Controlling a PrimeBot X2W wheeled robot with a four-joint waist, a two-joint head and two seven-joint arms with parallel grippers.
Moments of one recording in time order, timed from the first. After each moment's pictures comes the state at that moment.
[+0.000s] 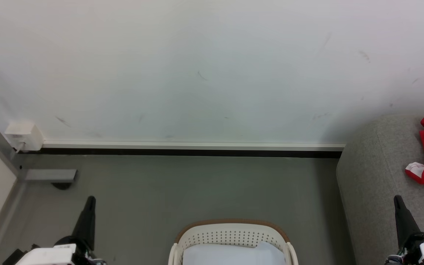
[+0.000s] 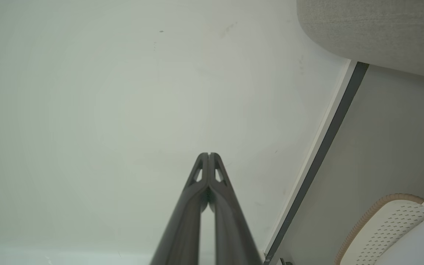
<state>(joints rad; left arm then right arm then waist) -0.11 0.05 0.11 0.25 -1.61 -0.13 0.11 -0.10 -0.05 -0.11 0.24 1.61 0.13 0.11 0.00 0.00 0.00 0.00</state>
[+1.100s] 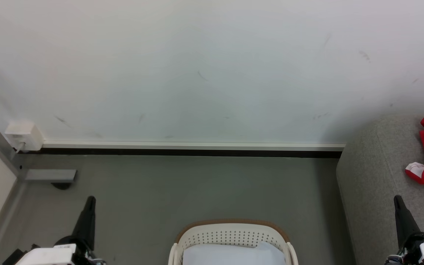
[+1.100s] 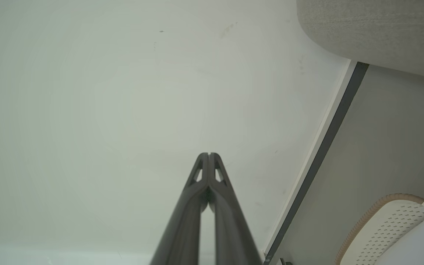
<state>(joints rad) -0.11 0.05 0.11 0.25 -1.61 -0.13 0.11 -0.10 -0.05 -0.11 0.24 1.61 0.13 0.11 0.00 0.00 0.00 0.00</state>
